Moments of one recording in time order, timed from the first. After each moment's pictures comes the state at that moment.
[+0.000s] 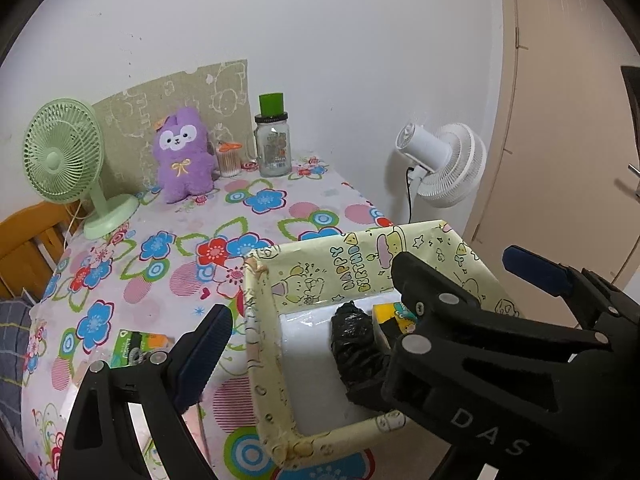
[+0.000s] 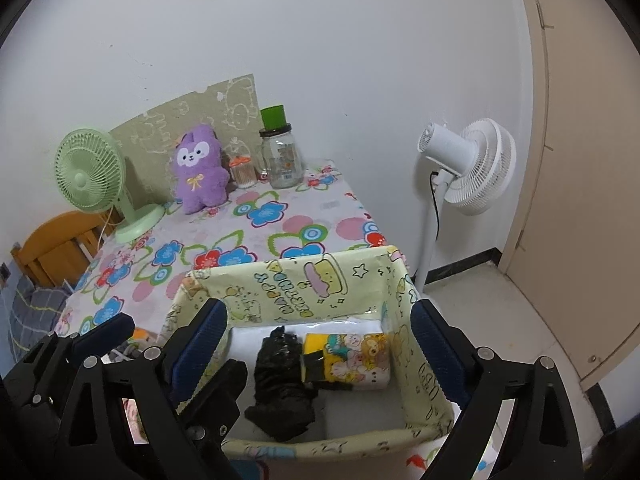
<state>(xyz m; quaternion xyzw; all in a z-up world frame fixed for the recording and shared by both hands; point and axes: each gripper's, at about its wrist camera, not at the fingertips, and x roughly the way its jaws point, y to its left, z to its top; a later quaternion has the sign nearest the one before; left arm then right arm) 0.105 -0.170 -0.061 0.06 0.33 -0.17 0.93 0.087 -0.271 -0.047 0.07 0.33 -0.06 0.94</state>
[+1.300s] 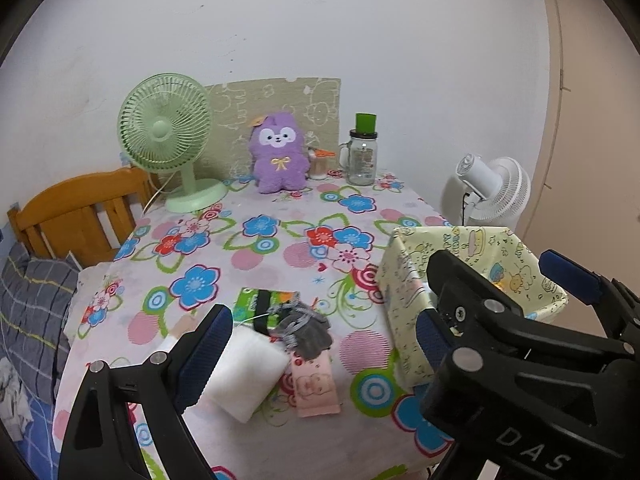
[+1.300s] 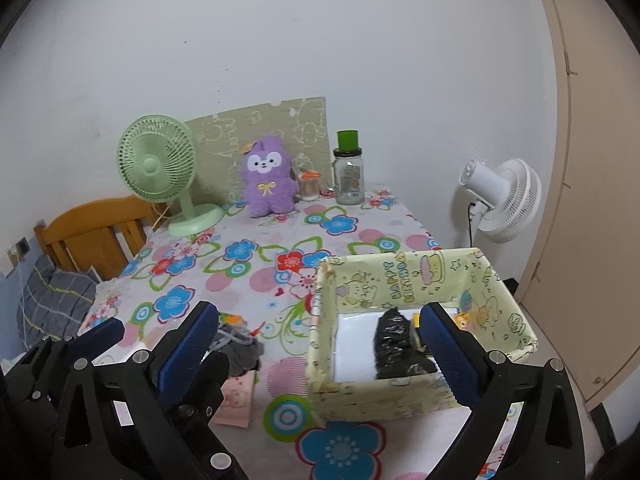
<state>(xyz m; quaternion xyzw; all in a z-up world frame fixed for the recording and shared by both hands) 0.053 -0.042 -0.045 0.02 0.30 -0.09 0.95 0.037 -0.148 -0.024 0.03 0.28 -0.02 0.96</state>
